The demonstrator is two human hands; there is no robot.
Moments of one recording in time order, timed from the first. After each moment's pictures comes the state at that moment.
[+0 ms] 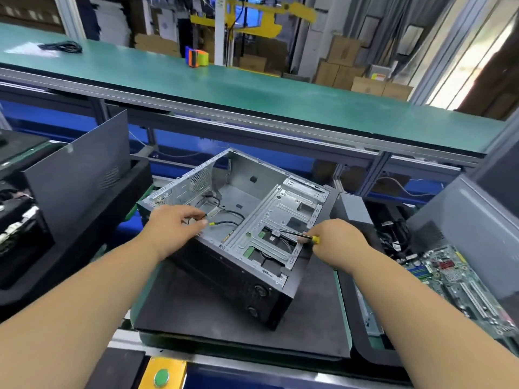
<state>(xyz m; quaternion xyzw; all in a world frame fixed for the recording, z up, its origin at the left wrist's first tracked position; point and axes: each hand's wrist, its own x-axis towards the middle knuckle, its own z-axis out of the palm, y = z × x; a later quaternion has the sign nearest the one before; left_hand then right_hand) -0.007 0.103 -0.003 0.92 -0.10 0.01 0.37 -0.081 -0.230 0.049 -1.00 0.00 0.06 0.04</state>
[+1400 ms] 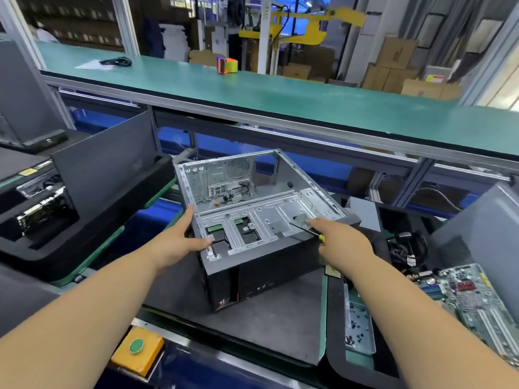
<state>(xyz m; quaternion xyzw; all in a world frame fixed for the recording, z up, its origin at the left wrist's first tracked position) -0.067 0.038 -0.031 0.79 0.04 -0.16 0.59 -0.072 -0.329 0.006 -0.99 -0.07 0.00 0.08</state>
